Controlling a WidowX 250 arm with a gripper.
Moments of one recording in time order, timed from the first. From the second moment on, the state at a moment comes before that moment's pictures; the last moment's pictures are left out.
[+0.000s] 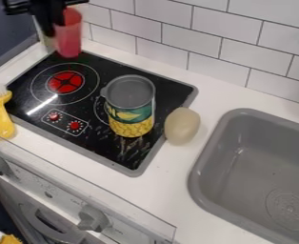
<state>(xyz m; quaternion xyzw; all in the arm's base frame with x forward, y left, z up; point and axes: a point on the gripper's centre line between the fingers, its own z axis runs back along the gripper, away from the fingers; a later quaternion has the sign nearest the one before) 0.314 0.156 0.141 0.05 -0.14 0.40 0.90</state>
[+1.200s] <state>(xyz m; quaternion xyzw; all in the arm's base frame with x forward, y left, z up) 0.344 0.219 0.080 0.04 -0.07 0.45 0.89</state>
